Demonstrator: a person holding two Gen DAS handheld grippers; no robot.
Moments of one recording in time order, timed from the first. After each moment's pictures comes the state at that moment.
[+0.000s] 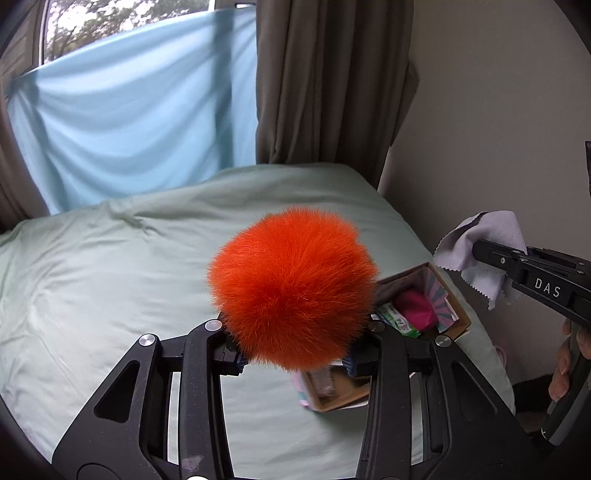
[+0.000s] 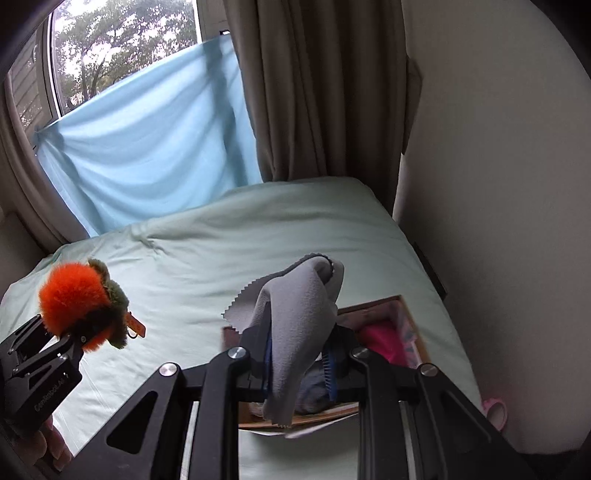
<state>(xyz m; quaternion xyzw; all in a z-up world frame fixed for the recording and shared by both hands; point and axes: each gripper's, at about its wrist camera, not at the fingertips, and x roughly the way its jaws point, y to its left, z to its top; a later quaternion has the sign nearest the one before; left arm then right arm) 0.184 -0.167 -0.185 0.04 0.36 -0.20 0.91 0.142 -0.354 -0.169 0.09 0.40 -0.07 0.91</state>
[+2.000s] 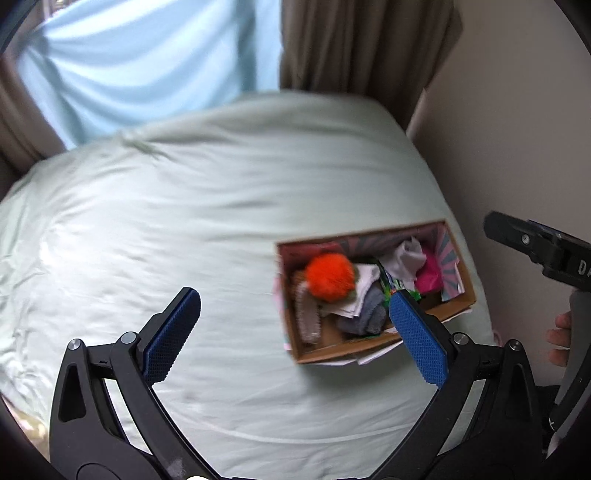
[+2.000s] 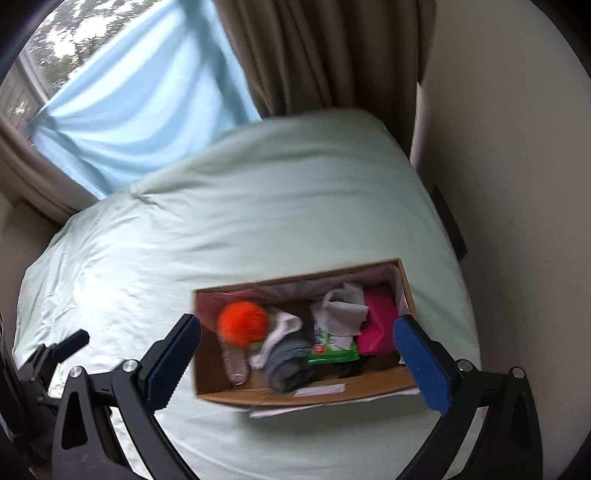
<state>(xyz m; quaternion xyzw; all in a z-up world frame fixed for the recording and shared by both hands) 0.184 -0.190 -0.190 0.03 0.49 -0.12 0.86 0.175 -0.396 -0.178 0.12 0.49 0.00 0.86</state>
